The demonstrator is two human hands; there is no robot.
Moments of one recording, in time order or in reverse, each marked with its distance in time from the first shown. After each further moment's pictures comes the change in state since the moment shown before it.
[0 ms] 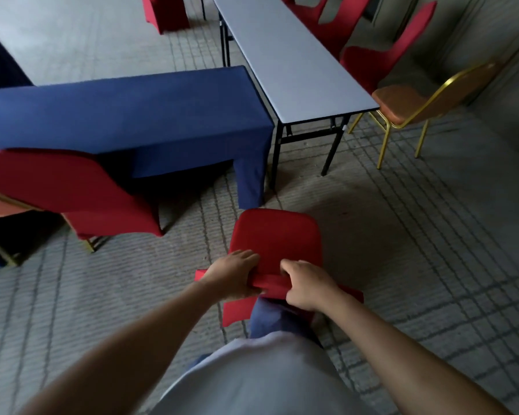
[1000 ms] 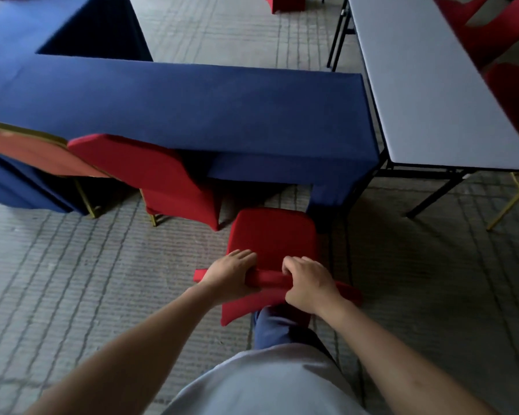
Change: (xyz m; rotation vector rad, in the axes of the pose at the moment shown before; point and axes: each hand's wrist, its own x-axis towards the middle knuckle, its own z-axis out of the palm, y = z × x) left_hand 0.033 -0.217 -0.065 -0.079 0.114 -0.400; right_hand 0.267 -0.097 -0.043 -0.072 0.056 -0.343
